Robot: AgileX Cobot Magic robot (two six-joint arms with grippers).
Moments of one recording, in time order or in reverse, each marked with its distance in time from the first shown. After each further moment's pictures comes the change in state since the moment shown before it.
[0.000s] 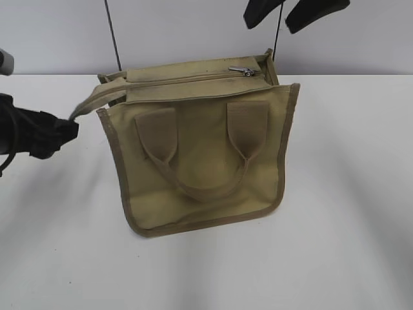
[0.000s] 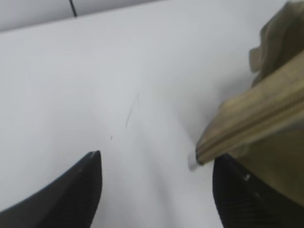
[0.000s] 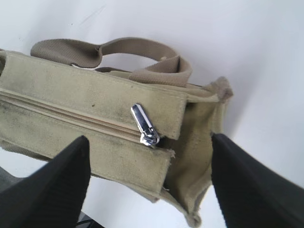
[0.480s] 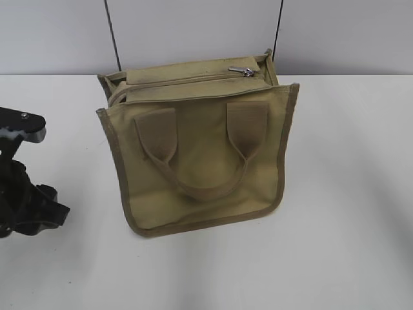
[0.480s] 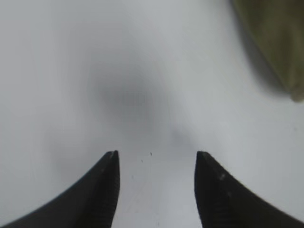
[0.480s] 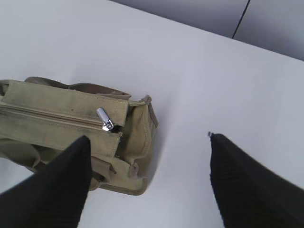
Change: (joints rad) left arm -0.290 -0.030 -0.027 -0.453 0.718 0.175; right arm 0.000 -0.289 0.000 -0.237 0.000 0.025
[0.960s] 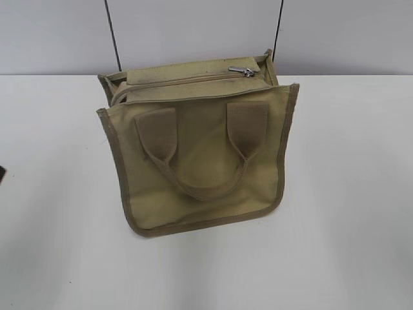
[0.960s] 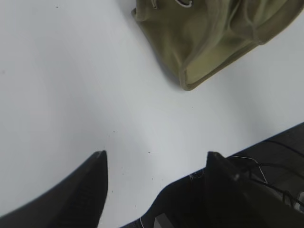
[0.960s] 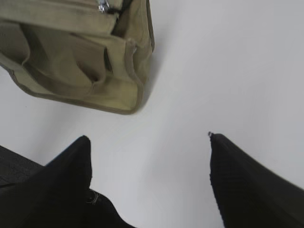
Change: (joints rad) left arm -0.006 -0.407 -0.248 -0.332 0.514 0.343; right arm 0.000 -0.538 0.636 -0.023 -0.079 -0.043
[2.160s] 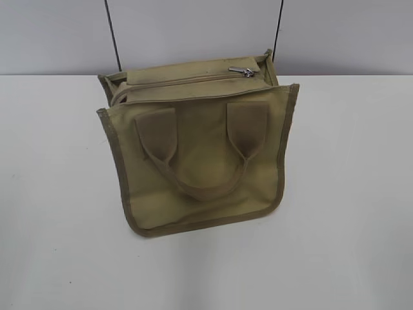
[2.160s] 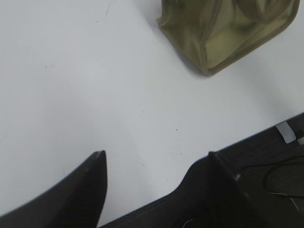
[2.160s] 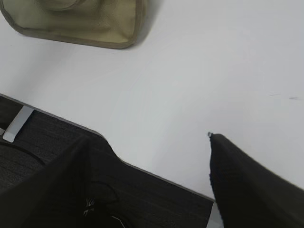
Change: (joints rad) left arm 0.000 -0.680 0.293 0.089 0.093 0.006; right arm 0.000 -0.933 0.759 -0.011 -0.040 0.027
